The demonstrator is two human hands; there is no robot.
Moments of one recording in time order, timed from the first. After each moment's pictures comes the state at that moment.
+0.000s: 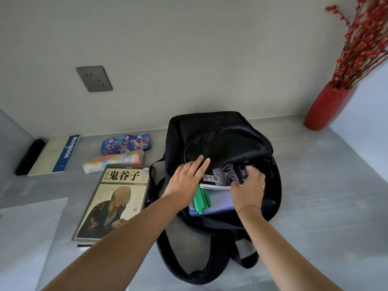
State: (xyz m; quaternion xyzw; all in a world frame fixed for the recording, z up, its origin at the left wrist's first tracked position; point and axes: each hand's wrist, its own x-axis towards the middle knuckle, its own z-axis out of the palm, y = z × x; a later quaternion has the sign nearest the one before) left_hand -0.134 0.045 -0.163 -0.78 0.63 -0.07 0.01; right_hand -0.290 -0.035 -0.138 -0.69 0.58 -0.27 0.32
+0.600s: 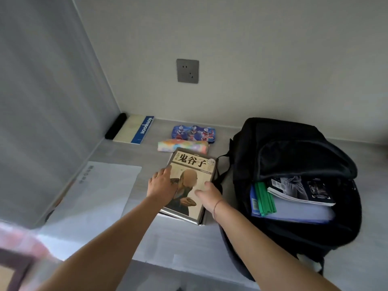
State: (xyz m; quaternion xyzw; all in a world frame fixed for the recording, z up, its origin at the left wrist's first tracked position) left_hand -0.020 0.254 -0.170 -0.95 0.23 0.11 -0.18; right_hand -0.128 0.135 -0.159 -0.75 0.36 0.07 0.55
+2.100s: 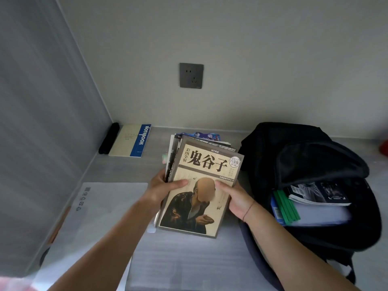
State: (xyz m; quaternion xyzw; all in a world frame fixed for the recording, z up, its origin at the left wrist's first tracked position) left_hand 0.066 0.293 -0.141 -0.67 0.08 0.43 -0.61; right_hand -0.085 0.118 -0.171 -0.50 0.30 -0.10 0.80
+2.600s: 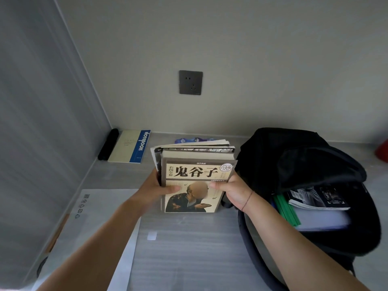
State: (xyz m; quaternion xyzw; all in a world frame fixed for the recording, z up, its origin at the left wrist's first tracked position) left_hand 0.098 0.305 -0.140 -0.68 0.22 0.40 -0.58; right_hand -0.063 0.107 -0.141 -0.63 0.22 -0.10 0.74
